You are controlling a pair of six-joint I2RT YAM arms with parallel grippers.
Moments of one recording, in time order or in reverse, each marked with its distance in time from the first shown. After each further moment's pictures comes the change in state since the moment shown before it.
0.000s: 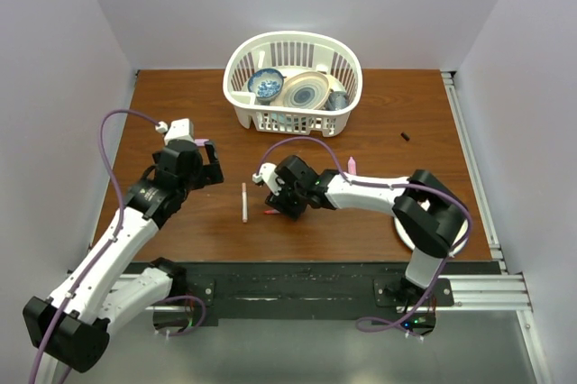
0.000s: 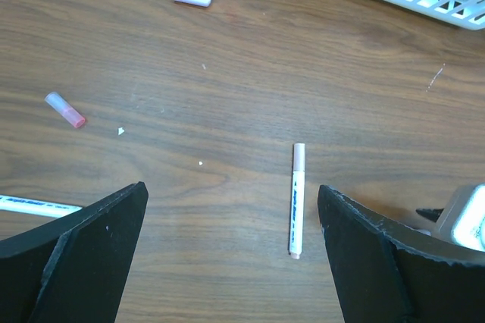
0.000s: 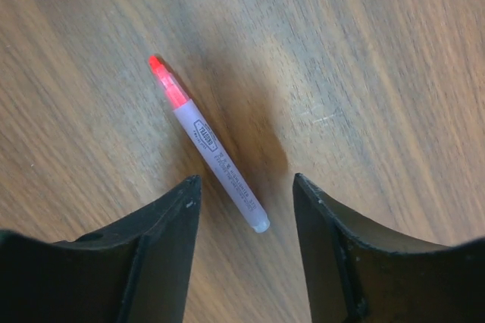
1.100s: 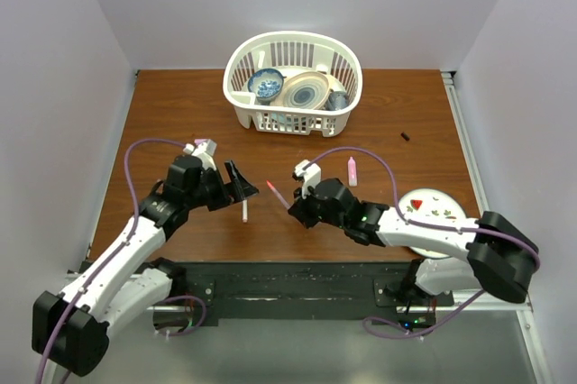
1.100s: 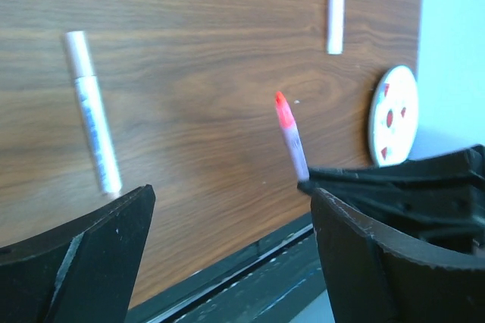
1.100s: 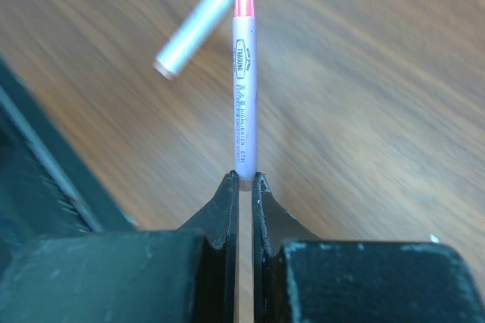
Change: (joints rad) left arm 0.005 -0.035 -0.242 0.258 0.622 -0.288; right arm 0.072 -0.471 -0.436 0.394 0.104 0.510
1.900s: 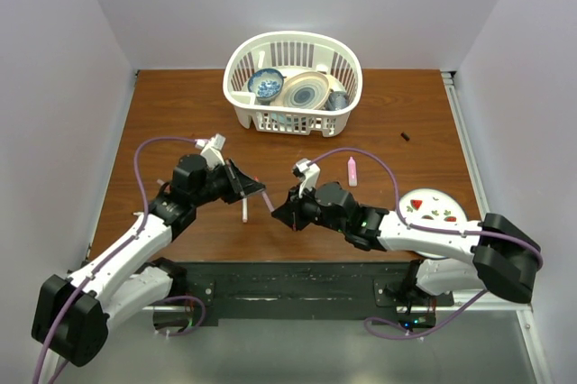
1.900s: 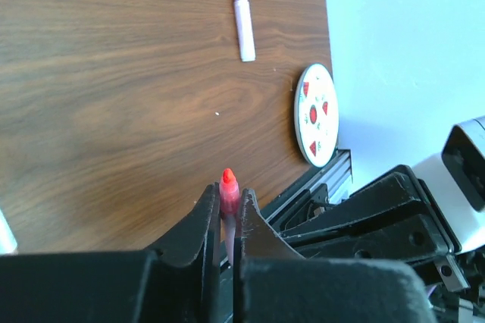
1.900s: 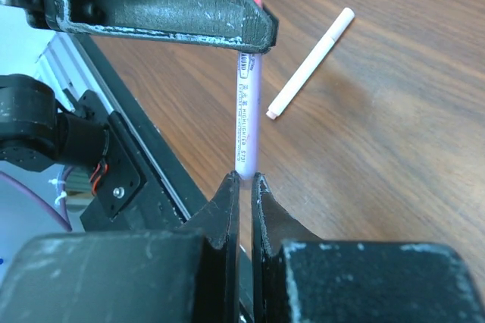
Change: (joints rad) left arm -0.043 0.072 -0.067 0.339 0.124 -0.140; right arm 0.067 -0.031 -0.003 0.157 -0.052 0.241
